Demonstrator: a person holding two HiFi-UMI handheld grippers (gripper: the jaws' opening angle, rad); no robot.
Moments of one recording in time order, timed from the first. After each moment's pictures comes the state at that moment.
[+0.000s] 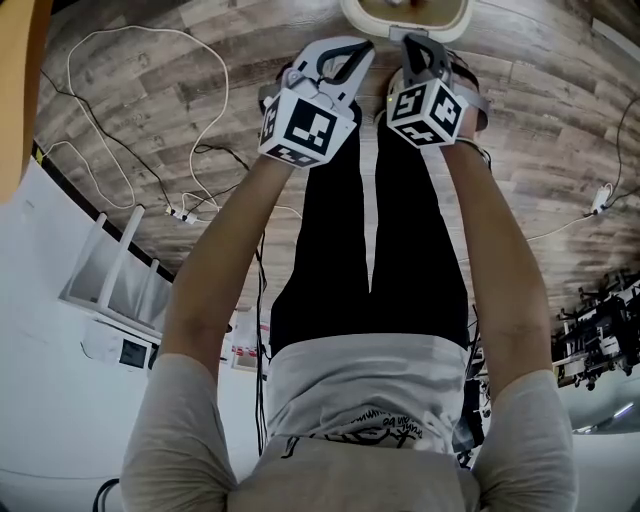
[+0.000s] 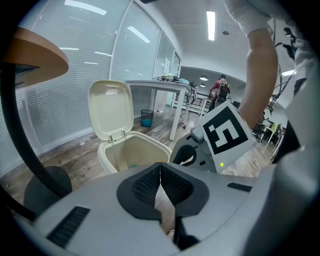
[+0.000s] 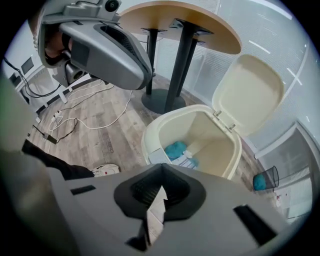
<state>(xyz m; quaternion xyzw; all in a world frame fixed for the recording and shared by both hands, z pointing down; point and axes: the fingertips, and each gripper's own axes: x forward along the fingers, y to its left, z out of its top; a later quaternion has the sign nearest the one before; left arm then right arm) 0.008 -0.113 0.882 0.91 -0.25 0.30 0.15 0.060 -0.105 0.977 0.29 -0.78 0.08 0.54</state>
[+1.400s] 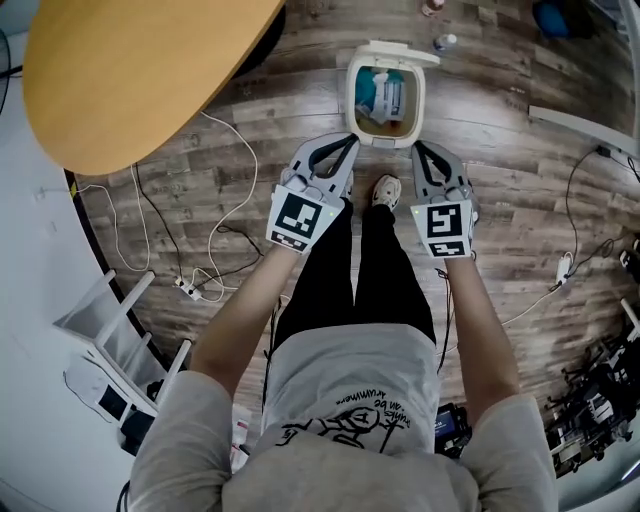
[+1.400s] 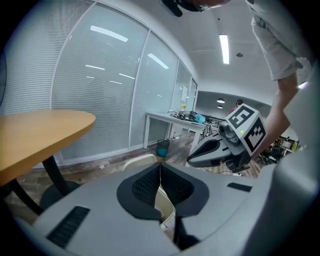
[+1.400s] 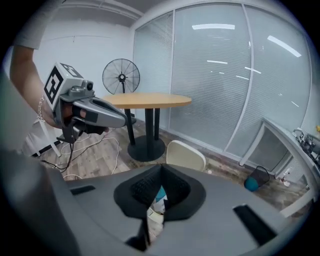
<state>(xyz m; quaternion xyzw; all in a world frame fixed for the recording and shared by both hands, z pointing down) -0.009 -0.172 0.642 0.90 -0.36 0.18 0.15 0.089 -0.167 0.683 0.40 -0.84 0.12 0.34</state>
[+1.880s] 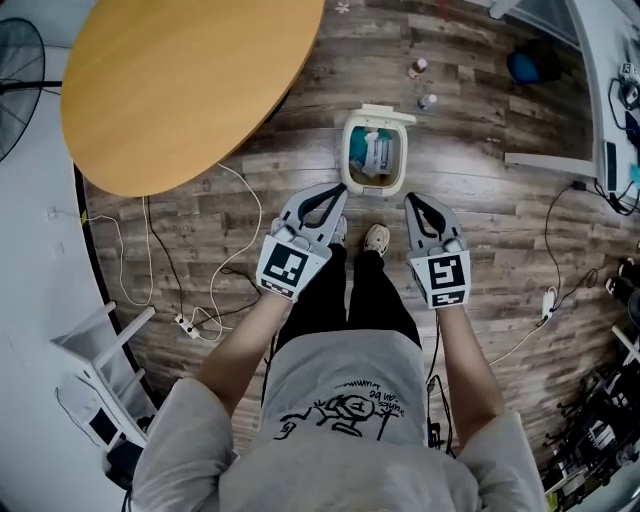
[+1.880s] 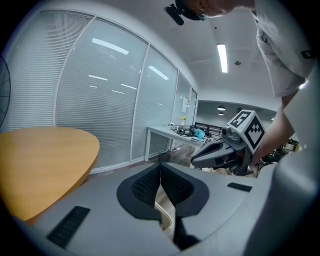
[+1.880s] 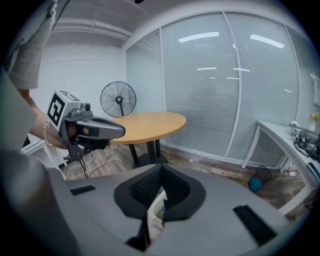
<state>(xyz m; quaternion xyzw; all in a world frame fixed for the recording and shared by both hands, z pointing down) -0.020 -0.172 0.515 0.90 -0.38 0.14 0.13 0.090 -0.164 0.550 0.42 -0.86 0.15 0.26</state>
